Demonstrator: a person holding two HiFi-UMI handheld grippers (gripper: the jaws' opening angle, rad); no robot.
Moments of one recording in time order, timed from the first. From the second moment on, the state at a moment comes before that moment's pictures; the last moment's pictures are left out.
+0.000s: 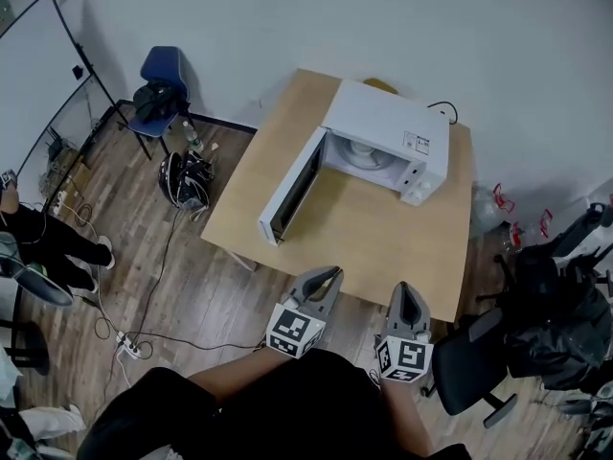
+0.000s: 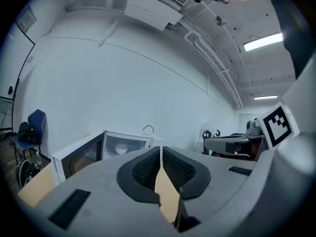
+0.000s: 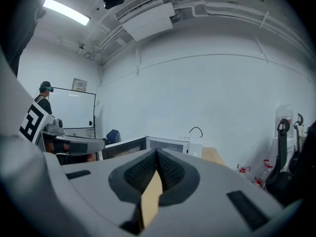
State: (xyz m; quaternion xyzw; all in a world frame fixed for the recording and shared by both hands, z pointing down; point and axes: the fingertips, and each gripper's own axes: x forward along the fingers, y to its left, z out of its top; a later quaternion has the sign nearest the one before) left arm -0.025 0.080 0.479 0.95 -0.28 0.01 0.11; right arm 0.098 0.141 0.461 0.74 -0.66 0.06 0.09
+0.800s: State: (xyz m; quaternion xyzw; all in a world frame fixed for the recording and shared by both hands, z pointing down) left arm -0.011 0.252 0.474 0.94 -0.31 0.02 0.10; right arm 0.105 0.330 0.475 0.73 -0.67 0.07 0.08
